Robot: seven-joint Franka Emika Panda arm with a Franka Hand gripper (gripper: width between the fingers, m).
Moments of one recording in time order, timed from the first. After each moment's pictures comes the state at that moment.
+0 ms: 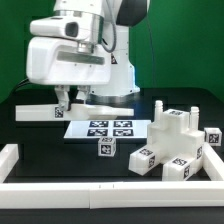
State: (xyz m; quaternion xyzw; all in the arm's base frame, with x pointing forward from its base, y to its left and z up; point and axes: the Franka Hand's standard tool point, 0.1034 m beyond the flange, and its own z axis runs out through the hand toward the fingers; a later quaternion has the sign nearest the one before) arm 0.474 -0.095 0.096 0.88 0.46 0.07 0.11
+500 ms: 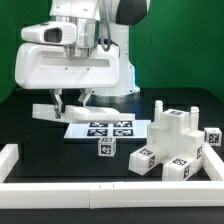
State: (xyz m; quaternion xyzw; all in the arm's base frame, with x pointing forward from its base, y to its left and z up) arm 0.463 -0.098 0.090 0.96 0.27 0.03 0.07
